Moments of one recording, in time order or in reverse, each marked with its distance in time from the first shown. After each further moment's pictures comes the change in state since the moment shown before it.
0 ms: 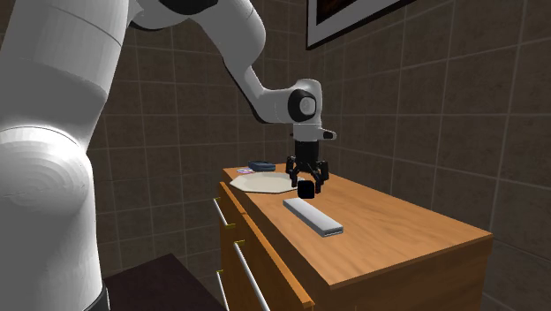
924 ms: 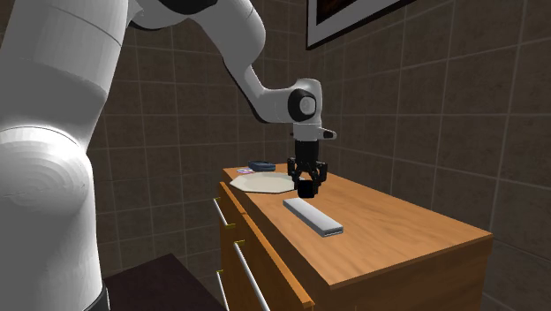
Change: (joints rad) arm 0.000 -0.002 0.000 0.000 0.000 0.001 0.000
